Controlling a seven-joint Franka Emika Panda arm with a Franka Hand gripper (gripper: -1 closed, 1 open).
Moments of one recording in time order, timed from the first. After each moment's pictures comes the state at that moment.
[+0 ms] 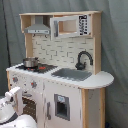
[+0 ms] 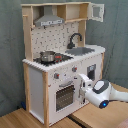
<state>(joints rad) -0.71 -1.48 1.70 -2.37 -0.71 2.81 1.62</state>
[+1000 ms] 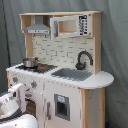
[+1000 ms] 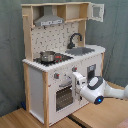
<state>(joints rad) -0.83 -1.48 1.68 -2.29 -0.74 2.90 1.49</state>
